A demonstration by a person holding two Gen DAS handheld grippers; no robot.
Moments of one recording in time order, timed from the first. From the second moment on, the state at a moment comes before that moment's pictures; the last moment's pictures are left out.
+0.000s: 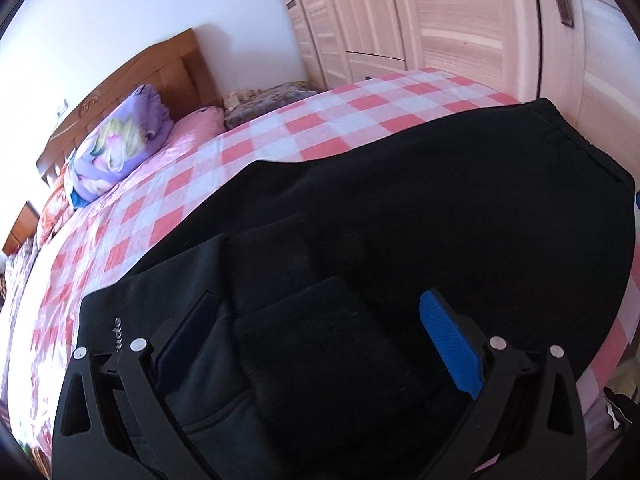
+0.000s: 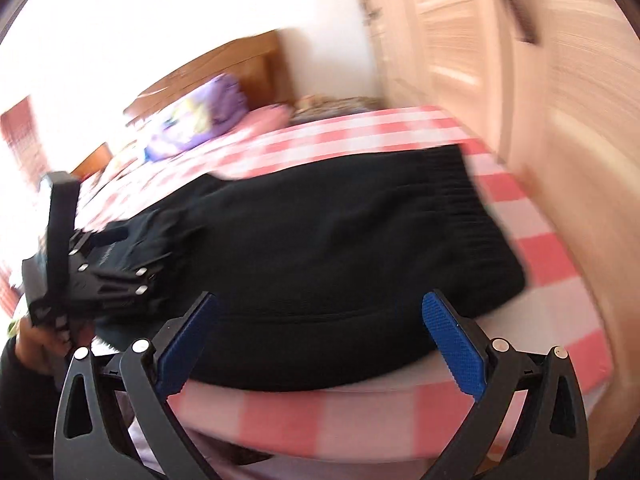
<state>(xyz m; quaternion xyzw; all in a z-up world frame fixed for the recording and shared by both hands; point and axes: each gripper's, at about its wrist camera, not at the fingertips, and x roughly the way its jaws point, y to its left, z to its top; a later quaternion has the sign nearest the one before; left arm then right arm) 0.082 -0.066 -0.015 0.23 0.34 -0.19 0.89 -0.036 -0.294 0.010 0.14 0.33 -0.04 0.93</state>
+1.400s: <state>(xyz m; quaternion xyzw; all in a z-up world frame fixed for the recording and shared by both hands) 0.037 0.063 -0.031 0.17 0.30 -0.12 0.93 -0.068 -0.368 -0.007 0.17 0.36 -0.12 0.91</state>
